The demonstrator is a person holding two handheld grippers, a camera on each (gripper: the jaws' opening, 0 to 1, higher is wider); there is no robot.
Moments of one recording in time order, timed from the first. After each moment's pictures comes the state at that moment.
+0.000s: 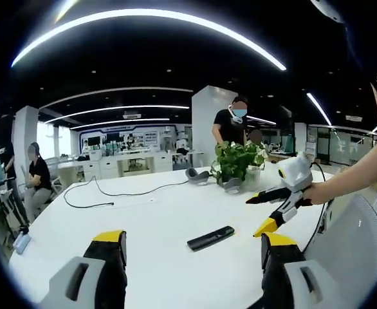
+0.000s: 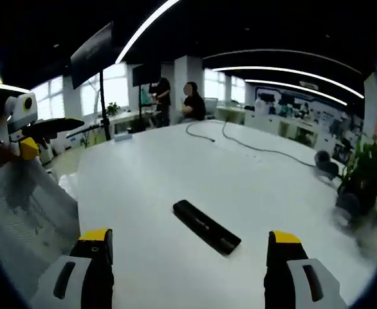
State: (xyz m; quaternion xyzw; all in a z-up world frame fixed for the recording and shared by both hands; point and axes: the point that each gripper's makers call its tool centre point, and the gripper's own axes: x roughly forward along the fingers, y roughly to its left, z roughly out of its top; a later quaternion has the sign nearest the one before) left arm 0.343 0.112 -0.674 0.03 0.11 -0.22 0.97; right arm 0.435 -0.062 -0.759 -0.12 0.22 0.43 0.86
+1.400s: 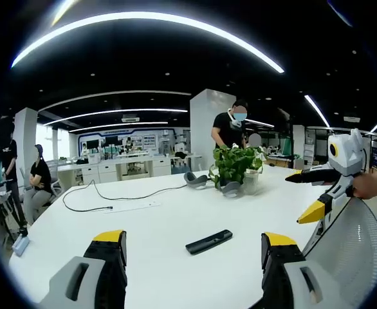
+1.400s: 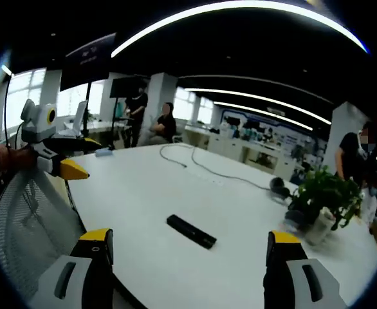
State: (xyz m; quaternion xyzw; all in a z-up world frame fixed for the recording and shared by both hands) left arm 0.341 0.109 -0.665 0.03 0.08 -0.23 0.97; right arm 0.356 -0.090 -0.690 -0.16 0.16 0.32 0.92
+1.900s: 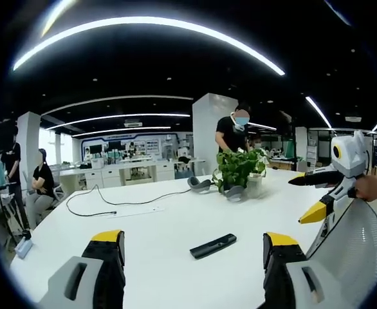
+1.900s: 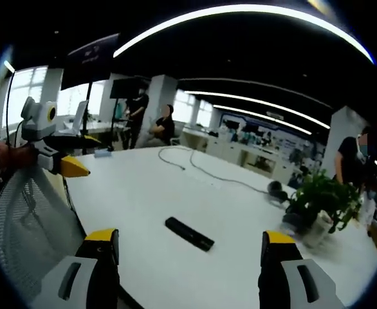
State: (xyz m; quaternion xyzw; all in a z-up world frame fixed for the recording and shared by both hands) left arm 0.343 0.115 -0.658 0.03 0.07 -0.21 0.97; right arm 0.356 -0.093 -0.680 -0.15 0.14 0.31 0.93
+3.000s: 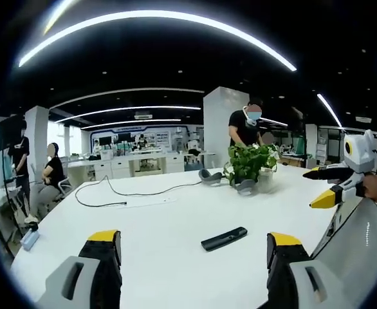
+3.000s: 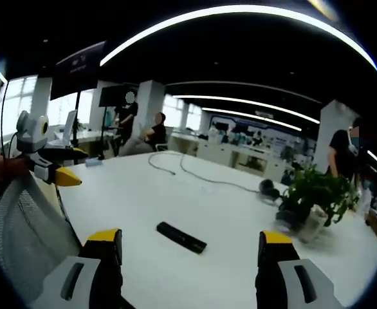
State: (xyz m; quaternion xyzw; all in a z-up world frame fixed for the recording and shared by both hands) left arm 0.348 0.133 -0.672 0.05 0.10 -0.18 0.98; right arm 0.363 -0.107 -0.673 -0.12 0.13 0.28 0.94
